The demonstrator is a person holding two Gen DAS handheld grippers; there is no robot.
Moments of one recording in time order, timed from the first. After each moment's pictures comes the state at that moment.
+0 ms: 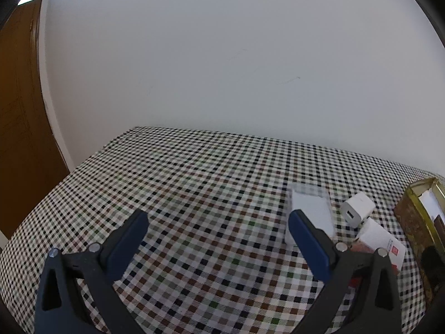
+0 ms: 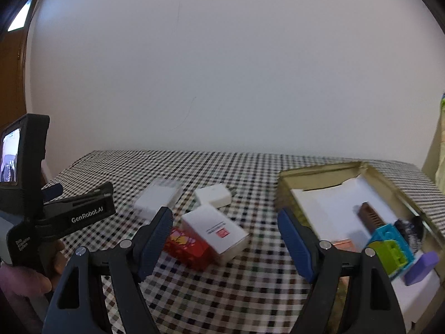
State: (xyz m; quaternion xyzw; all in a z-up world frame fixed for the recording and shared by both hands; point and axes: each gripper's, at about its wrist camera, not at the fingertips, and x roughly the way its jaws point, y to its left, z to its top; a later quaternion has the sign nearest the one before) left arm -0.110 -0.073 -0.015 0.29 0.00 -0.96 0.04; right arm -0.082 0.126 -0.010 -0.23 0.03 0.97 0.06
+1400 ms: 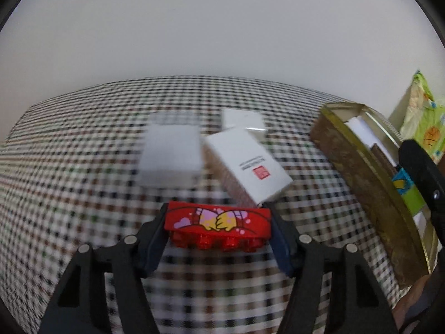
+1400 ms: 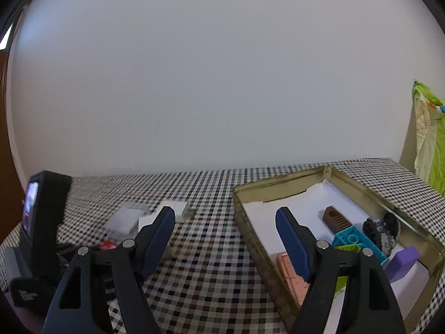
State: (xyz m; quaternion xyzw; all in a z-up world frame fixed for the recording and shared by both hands) left arm -0.099 -0.006 -0.052 0.42 -0.02 -0.89 -0.18; right arm -0.069 0.160 -0.001 -0.19 0.06 0.97 0.13
